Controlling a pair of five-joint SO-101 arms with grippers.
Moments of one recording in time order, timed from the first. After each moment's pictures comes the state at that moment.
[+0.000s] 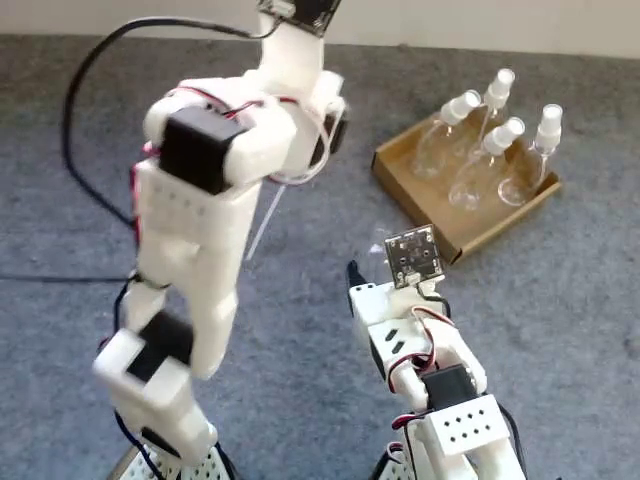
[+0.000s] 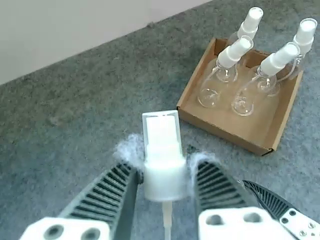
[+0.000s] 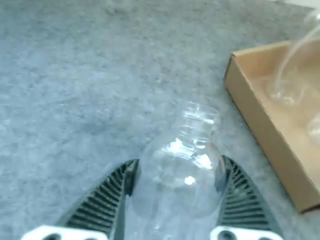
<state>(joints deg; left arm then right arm) 21.1 9.5 -61.2 100.5 4.9 -22.5 -77.2 85.0 28.3 2.2</state>
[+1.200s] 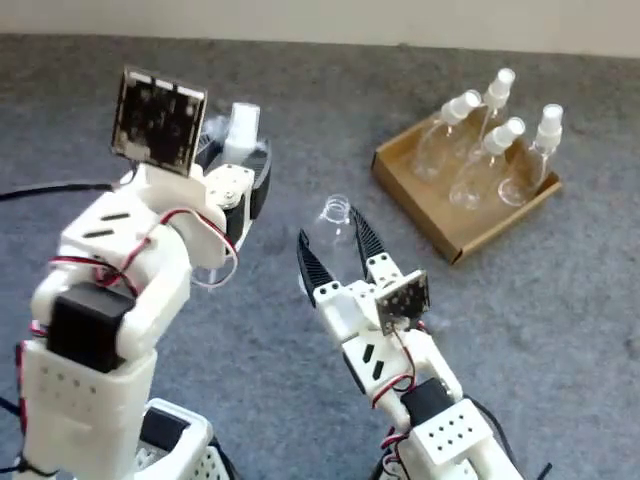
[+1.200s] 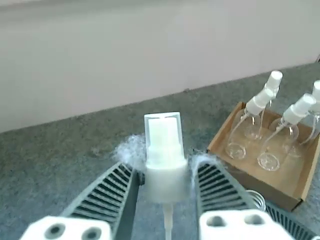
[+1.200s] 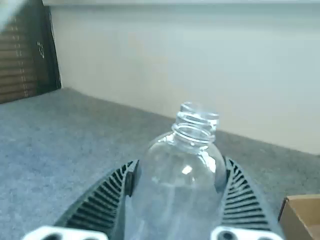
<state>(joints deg) 13.9 -49.4 15.3 60.9 4.5 -33.1 -77.2 95.7 -13.8 2.1</state>
